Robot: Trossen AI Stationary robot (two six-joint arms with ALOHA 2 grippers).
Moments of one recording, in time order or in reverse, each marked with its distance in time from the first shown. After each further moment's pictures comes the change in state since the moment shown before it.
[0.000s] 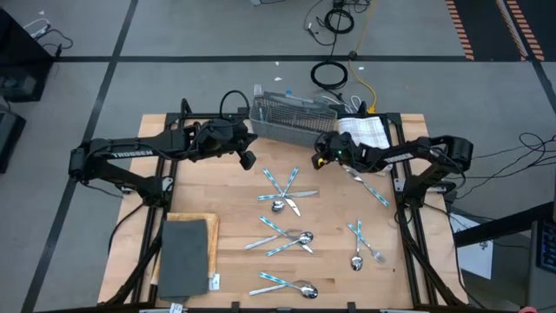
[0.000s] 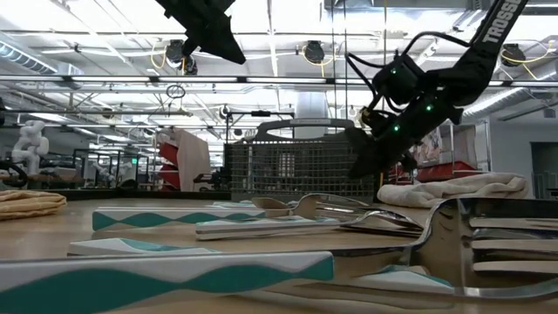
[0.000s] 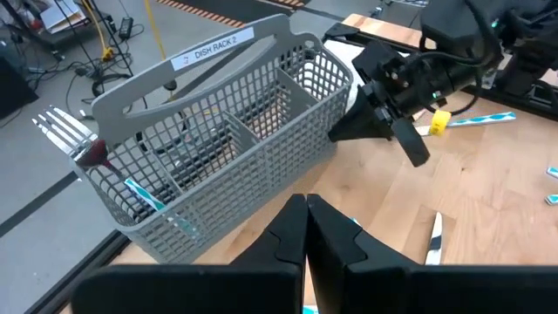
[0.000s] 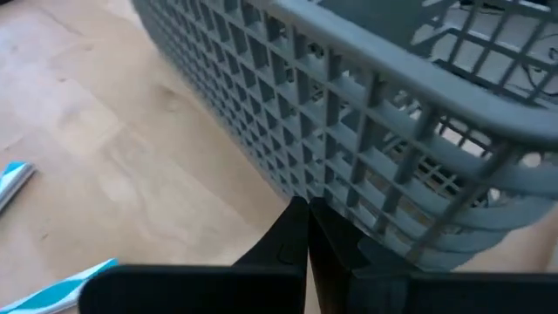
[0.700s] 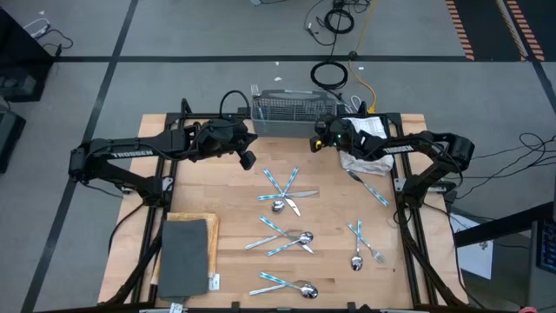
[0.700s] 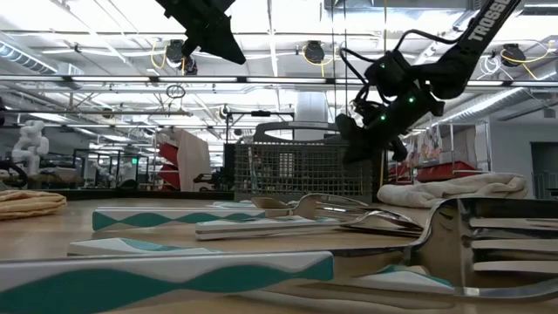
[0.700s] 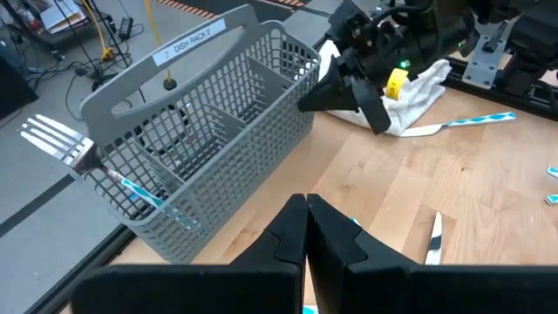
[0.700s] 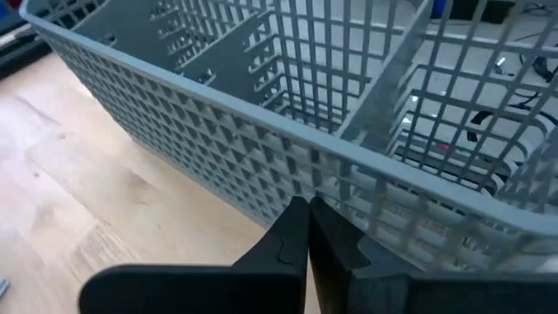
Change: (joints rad) left arm 0.000 0.000 0.000 0.000 0.000 0.000; right arm -0.106 0.000 0.125 -0.057 -0.026 0.018
